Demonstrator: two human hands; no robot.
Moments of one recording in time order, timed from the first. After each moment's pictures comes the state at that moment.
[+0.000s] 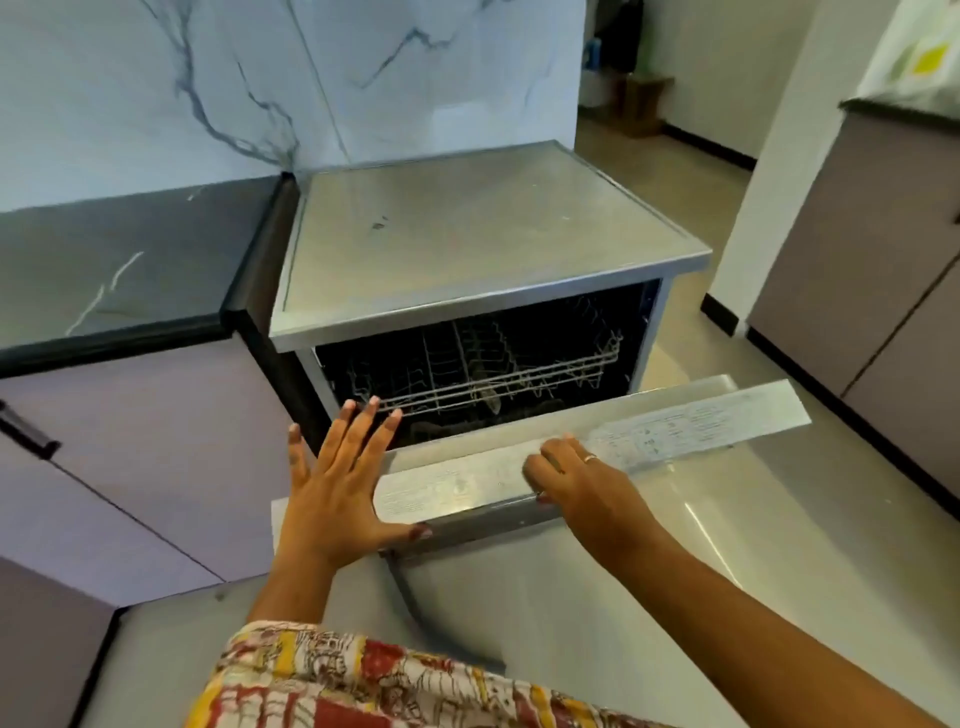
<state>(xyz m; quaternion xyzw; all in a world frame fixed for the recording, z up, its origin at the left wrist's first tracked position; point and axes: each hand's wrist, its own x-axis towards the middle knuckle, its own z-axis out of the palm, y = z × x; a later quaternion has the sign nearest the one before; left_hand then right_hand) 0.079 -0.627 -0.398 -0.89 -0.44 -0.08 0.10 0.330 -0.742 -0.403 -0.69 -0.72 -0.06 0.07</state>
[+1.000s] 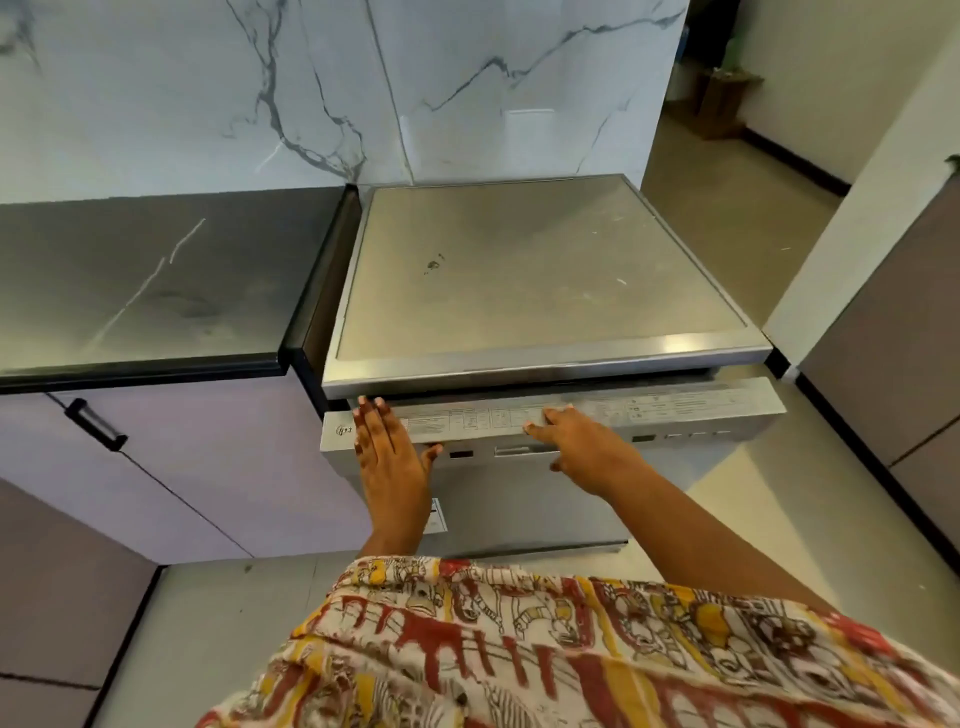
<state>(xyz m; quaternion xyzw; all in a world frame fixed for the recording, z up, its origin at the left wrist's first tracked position) 0.146 -0.558 -0.381 -0.74 -0.64 -0.21 -0.06 0.370 -0.609 -0.314 -0.67 -0.74 0.10 -0.03</state>
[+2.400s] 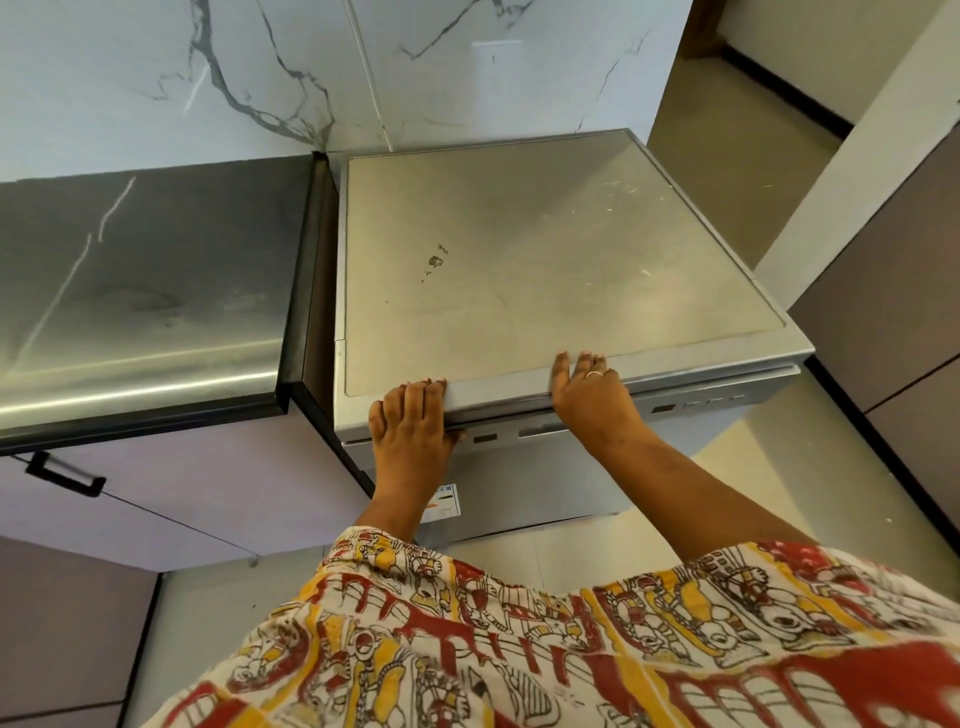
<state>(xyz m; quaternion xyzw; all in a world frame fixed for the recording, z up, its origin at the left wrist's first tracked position) 0.138 -0.462 -0.353 -0.83 -0.51 -0.22 0.11 0.350 -0.519 -0.283 -0.70 -0.67 -0.08 -0.22</state>
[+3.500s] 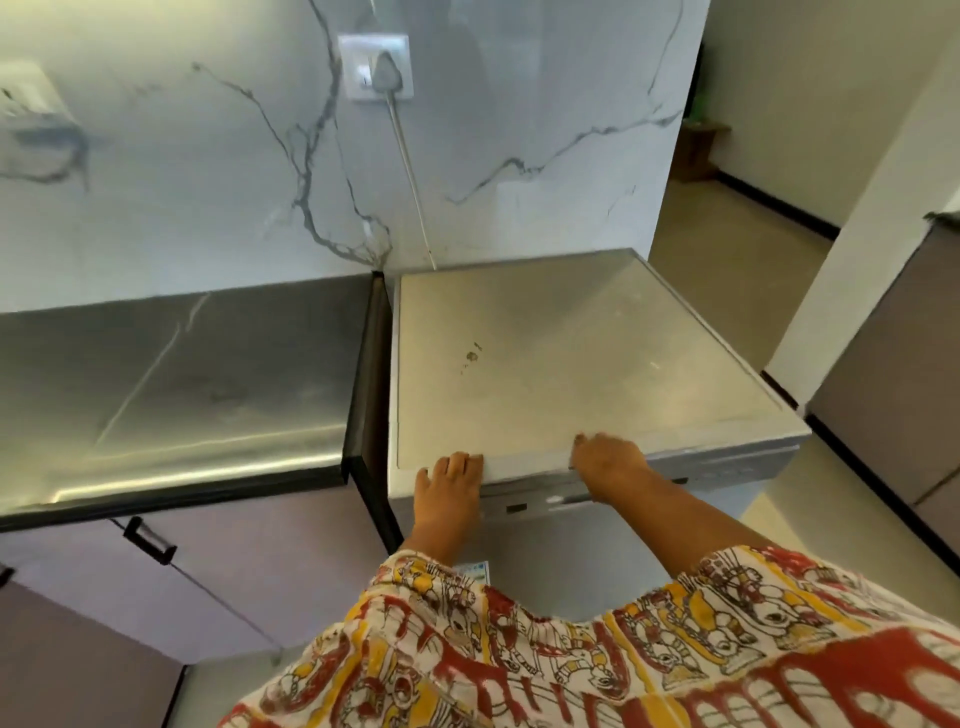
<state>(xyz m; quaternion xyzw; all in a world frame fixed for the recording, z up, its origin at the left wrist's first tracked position) 0.133 -0.473 -0.278 -0.86 -0.51 0.03 -0.04 0.339 -0.503 -0.244 -0.78 -0.59 0.13 -0.15</state>
